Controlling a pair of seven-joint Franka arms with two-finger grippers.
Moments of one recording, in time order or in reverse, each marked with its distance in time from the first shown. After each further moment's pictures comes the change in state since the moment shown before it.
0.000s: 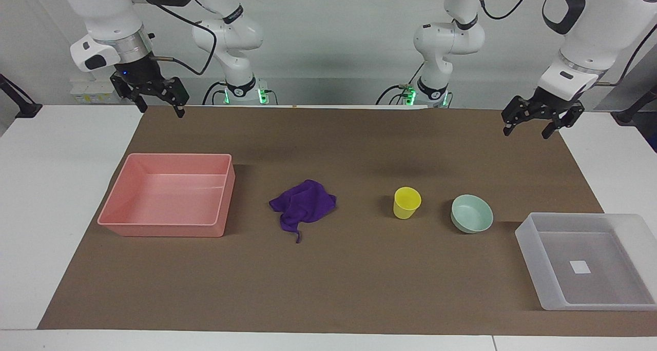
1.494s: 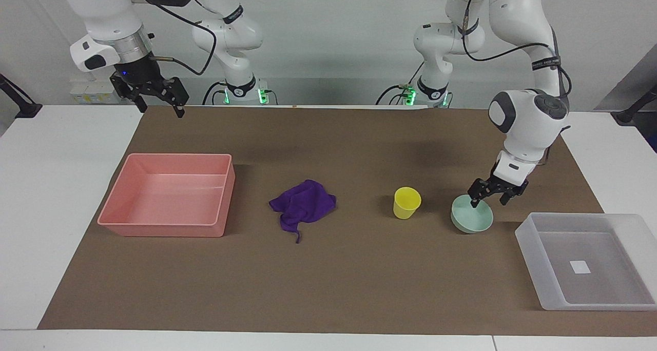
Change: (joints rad) left arm 0.004 0.270 -0.012 -0.353 -0.066 0.758 -0.161; right arm 0.000 -0.004 0.000 -0.010 0.001 0.000 0.000
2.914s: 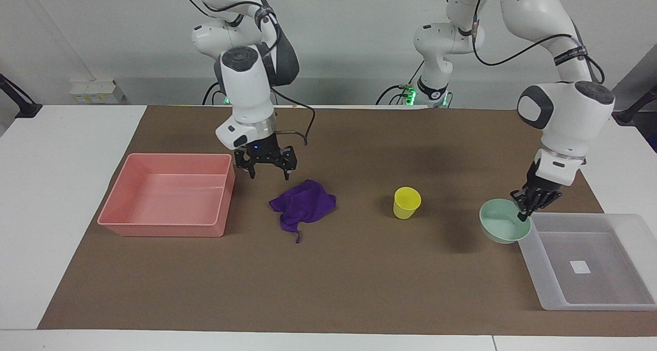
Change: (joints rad) left arm 0.079 0.002 0.010 0.268 -0.004 -0.125 -0.002; right arm 0.396 0.262 0.009 -0.239 0.020 0.670 0.326
